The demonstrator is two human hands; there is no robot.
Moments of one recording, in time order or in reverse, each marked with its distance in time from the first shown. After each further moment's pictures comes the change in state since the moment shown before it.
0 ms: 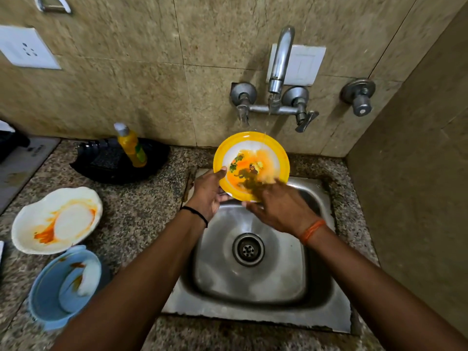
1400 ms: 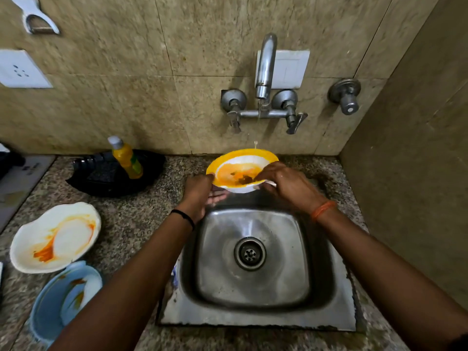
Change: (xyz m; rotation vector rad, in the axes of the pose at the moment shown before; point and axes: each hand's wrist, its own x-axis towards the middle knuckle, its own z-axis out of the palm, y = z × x) left_hand -0.003 0.017 -0.008 0.301 0.061 0.102; right_hand 0.021 0.048 -0.011 0.284 0.224 -0.110
